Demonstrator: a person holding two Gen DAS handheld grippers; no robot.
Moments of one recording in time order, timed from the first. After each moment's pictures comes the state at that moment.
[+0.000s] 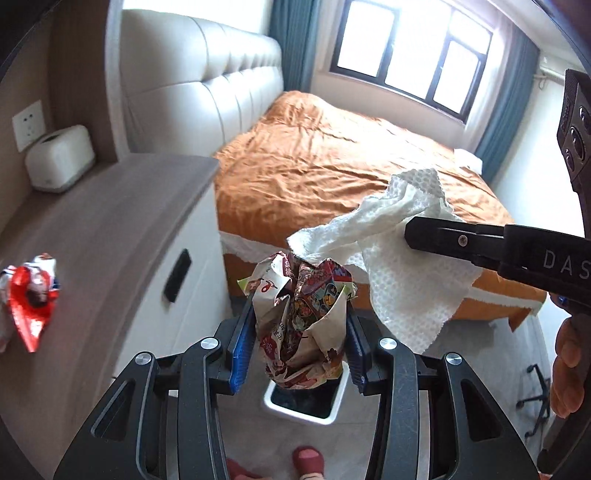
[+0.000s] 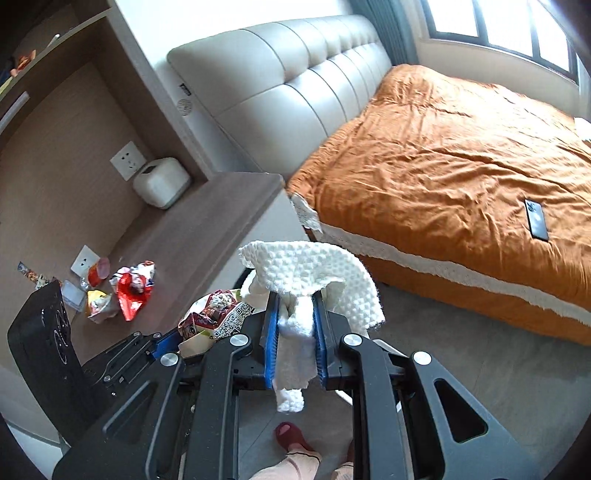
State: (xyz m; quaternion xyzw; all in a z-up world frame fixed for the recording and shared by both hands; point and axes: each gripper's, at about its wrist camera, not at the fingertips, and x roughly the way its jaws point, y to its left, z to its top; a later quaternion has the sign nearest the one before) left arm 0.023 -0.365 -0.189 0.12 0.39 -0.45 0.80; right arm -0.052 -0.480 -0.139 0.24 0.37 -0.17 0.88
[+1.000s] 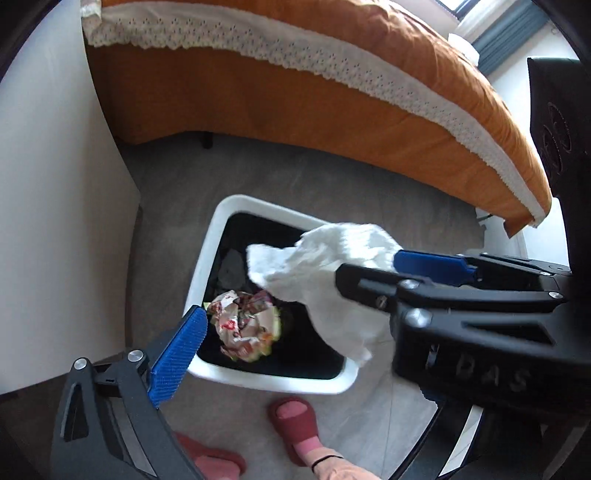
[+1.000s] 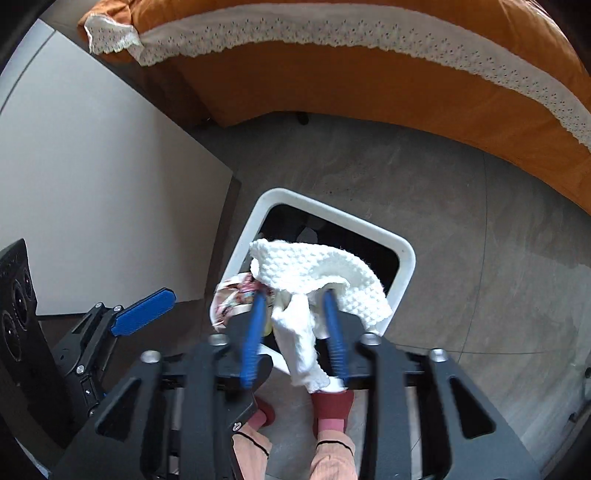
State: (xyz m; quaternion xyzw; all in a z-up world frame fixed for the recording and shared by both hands) left arm 0.030 -0.462 -0.624 0.20 0.57 -0.49 0.63; right arm -0.034 -0.558 -0.580 0.31 0.56 -0.24 0.73
